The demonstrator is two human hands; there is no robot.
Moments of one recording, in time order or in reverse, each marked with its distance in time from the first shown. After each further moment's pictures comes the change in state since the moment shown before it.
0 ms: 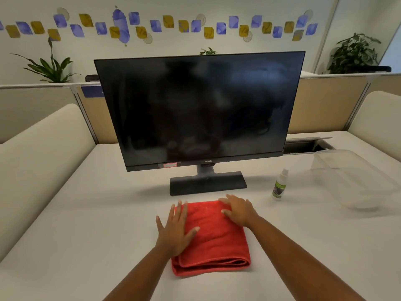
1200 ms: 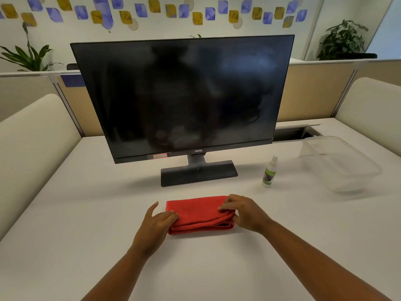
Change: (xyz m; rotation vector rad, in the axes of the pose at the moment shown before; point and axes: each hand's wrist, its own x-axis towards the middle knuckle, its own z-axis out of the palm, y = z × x) left_hand -0.019 -0.034 -0.003 0.247 0.453 0.570; right_hand -0.053 0.029 0.004 0.071 0.228 -0.390
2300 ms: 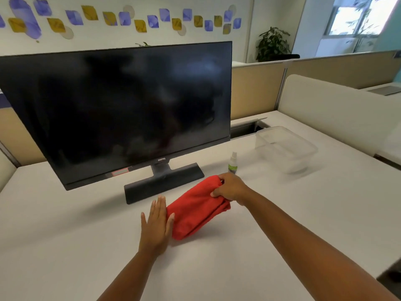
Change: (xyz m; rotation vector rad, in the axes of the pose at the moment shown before) left_hand 0.057 0.040 0.036 -0.376 -0.205 -0.393; right_hand -0.001 -0.034 -0.076 0.494 0.135 0.819
